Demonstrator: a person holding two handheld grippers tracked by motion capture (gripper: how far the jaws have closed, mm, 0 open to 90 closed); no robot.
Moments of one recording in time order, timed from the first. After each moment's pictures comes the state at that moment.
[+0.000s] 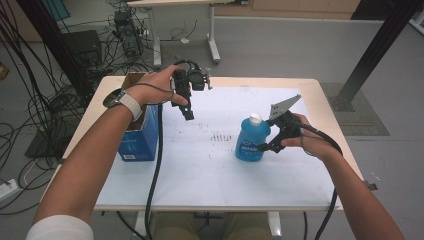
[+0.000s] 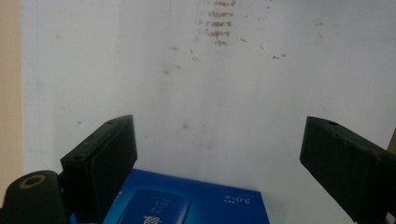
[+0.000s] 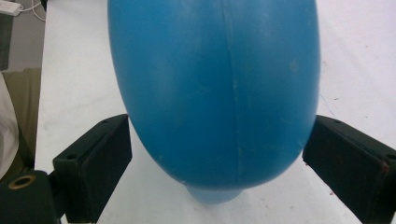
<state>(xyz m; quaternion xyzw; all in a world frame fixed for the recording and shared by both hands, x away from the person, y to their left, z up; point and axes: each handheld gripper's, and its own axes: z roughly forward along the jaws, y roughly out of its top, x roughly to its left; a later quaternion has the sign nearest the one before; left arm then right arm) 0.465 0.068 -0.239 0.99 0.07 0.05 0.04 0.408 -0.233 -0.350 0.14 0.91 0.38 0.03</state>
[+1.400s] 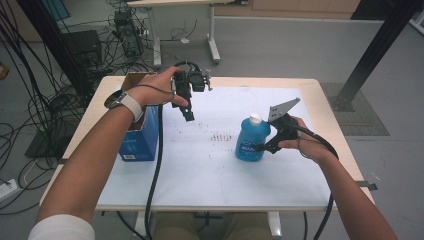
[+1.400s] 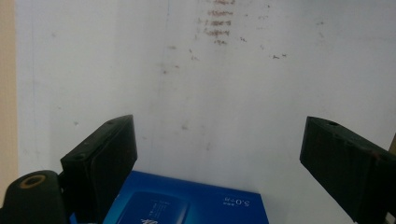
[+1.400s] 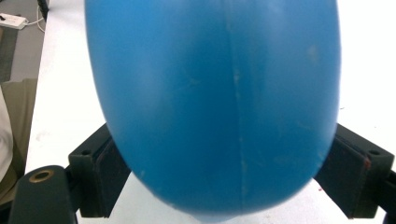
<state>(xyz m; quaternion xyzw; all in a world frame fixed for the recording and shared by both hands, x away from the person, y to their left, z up) 0.466 0.068 -0.244 0.99 0.08 0.05 0.04 0.410 -0.231 -0.362 0.14 0.90 0.40 0.03</state>
